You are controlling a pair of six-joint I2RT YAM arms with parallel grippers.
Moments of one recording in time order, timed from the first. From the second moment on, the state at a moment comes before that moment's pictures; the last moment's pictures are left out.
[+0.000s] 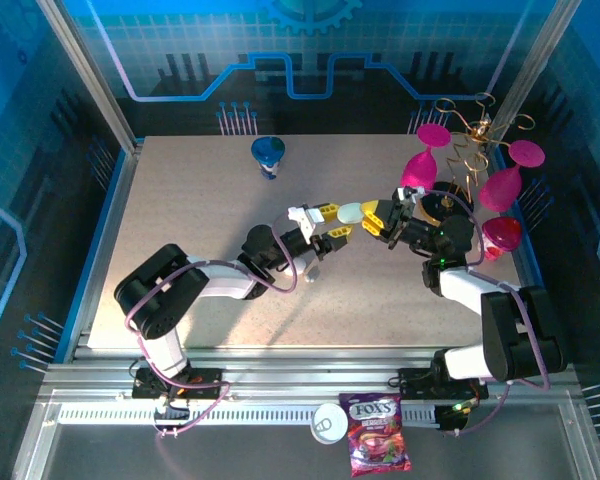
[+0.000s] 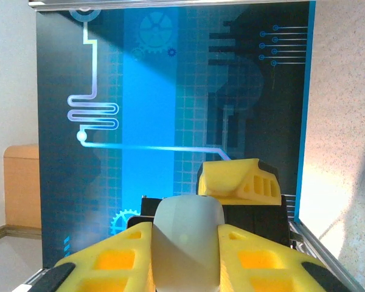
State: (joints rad) left arm -0.72 1.76 0.75 1.28 0.37 -0.04; right arm 0.11 1.38 0.50 1.18 -1.03 1.83
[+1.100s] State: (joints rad) left arm -0.70 1.77 0.76 1.28 0.43 -0.07; right arm 0.11 1.32 0.50 1.07 -1.03 1.69
